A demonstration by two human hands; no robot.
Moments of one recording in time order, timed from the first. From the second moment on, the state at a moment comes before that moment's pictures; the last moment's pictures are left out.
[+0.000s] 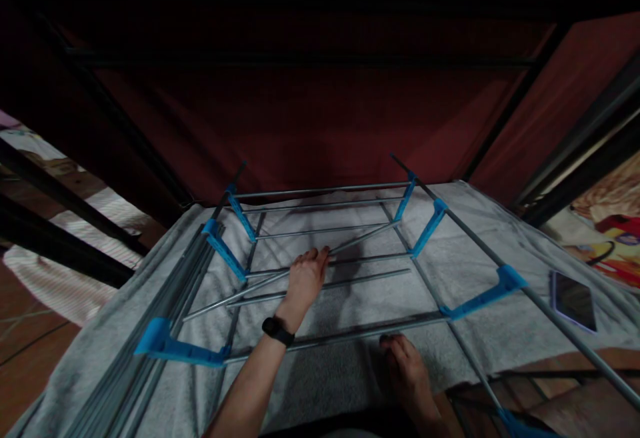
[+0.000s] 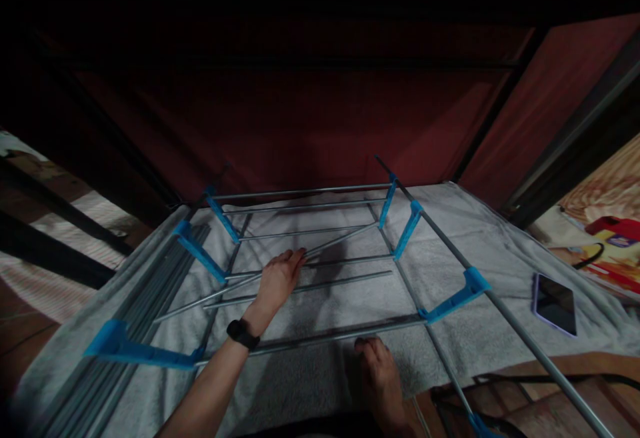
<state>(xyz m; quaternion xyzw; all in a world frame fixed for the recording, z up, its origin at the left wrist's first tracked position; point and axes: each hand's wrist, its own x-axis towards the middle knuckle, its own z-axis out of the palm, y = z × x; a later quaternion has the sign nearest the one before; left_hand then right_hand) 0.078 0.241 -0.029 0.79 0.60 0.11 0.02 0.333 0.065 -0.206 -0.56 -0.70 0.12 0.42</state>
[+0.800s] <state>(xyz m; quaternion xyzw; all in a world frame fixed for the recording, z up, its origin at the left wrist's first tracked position) 0.123 0.285 -0.041 0.81 0.59 0.04 0.01 0.357 0.112 -0.164 -0.58 -0.60 0.23 0.49</state>
